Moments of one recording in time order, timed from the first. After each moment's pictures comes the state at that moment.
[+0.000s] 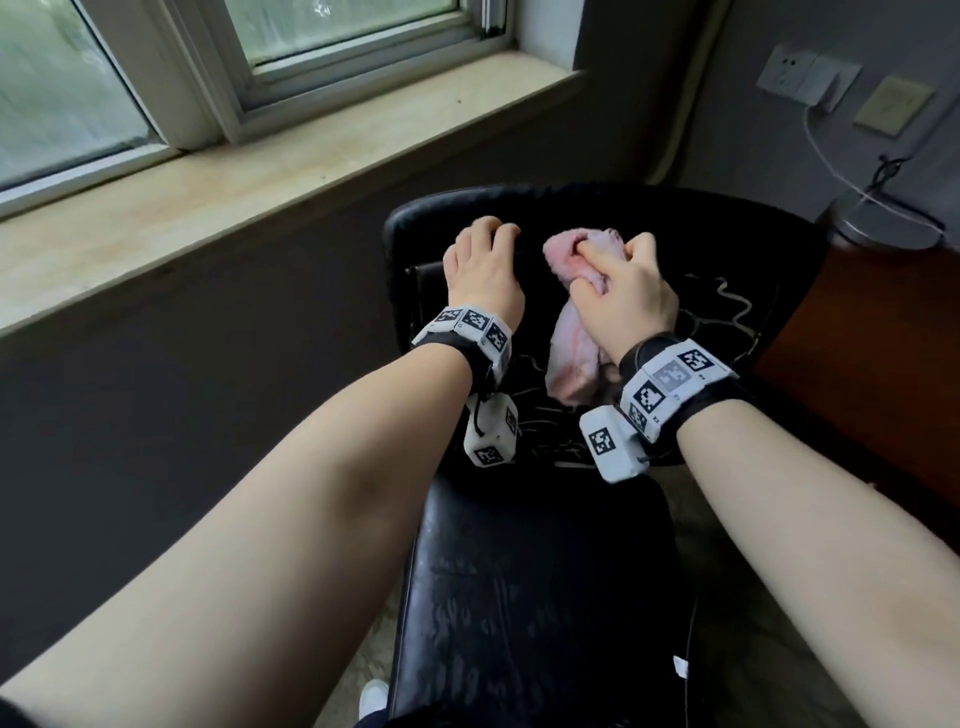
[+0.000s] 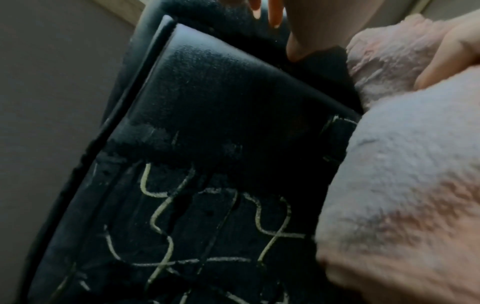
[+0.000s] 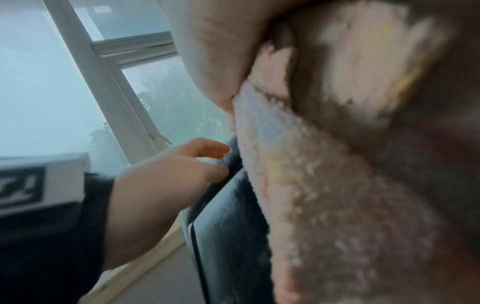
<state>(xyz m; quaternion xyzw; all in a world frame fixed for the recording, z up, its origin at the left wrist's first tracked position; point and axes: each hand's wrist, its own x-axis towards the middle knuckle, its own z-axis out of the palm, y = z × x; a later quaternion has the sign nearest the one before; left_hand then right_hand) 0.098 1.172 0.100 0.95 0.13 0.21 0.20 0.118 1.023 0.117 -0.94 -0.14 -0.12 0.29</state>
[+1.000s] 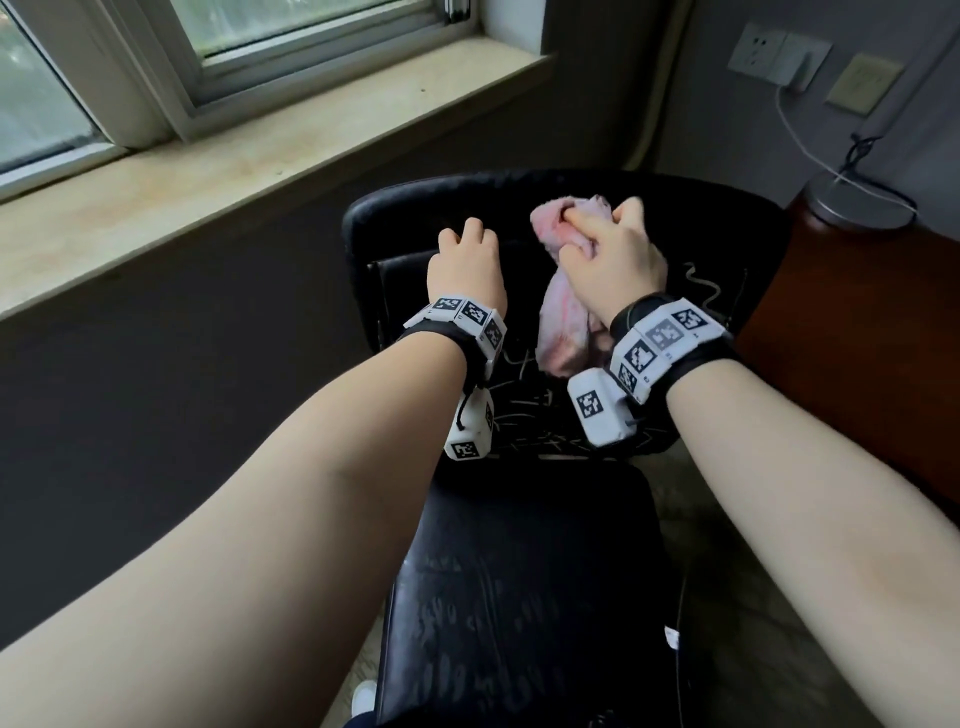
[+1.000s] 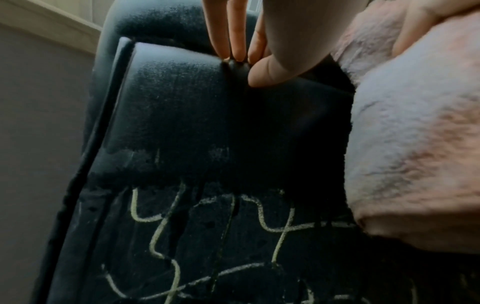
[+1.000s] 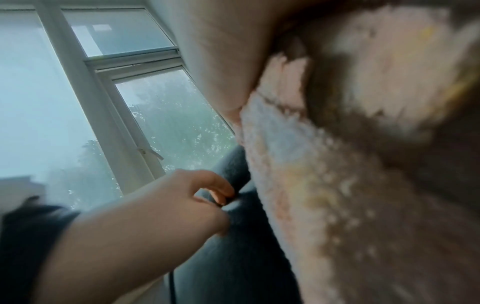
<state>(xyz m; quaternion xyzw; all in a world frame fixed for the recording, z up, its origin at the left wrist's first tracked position) 0.113 1.150 0.107 0.99 0.13 0.09 0.07 0.148 1.007 0.130 -0.95 -0.12 -0.08 0.29</state>
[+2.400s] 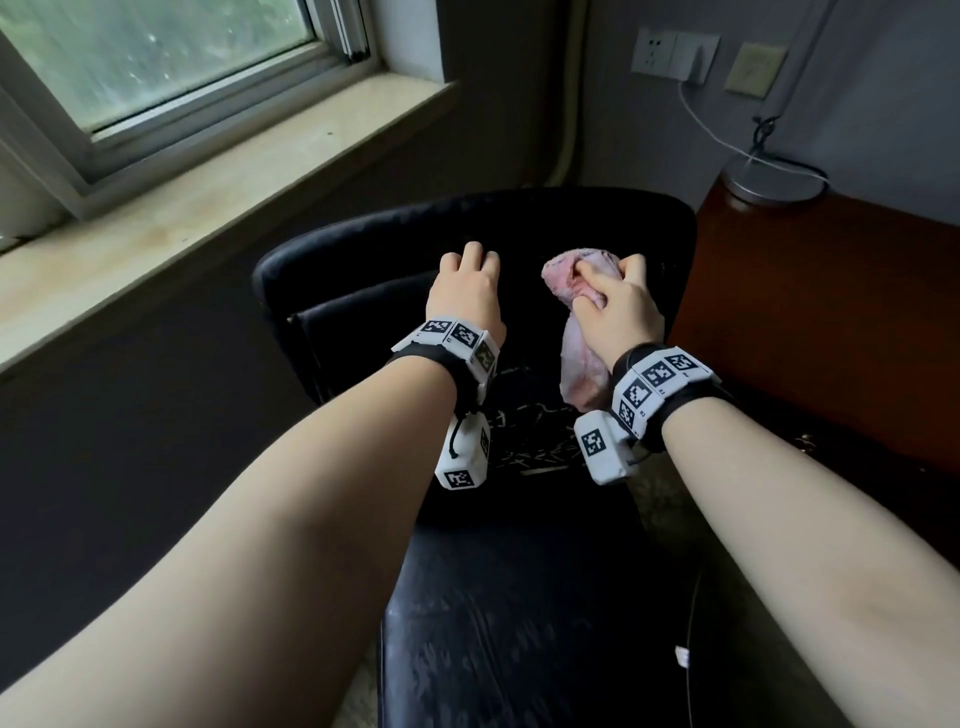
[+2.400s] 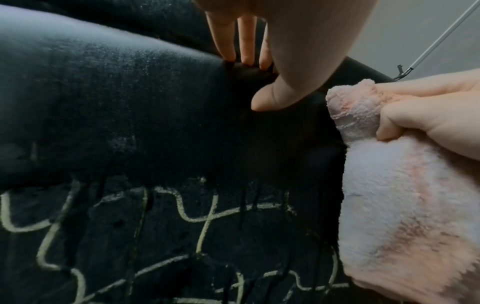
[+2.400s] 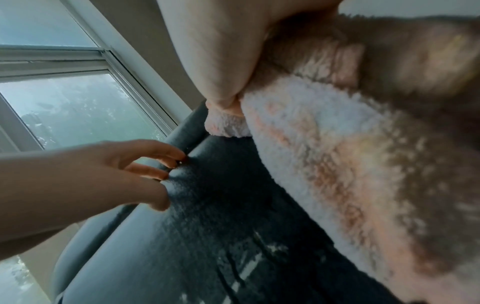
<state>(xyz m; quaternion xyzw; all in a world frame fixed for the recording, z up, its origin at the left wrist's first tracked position) 0.147 1.093 0.106 0.99 0.01 0.07 0.07 0.171 0.924 0.073 -0.92 -0.01 -0.10 0.37</state>
